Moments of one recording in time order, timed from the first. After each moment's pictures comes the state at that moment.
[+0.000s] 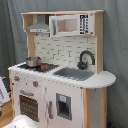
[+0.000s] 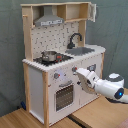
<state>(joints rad) -0.48 -1.49 1.53 -2.41 -0.17 2.93 0.37</state>
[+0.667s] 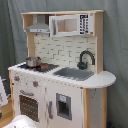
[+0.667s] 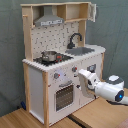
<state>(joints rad) -0.48 -1.50 1.56 -2.41 -0.17 2.95 0.57</state>
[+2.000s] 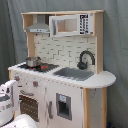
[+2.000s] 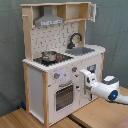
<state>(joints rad) -0.58 -1.52 1.63 -2.51 -0.17 3.03 0.93</state>
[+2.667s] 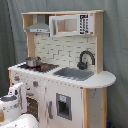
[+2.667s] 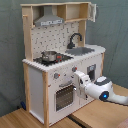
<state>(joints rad) -0.74 -1.55 1.69 -2.44 -0.22 3.05 0.94</state>
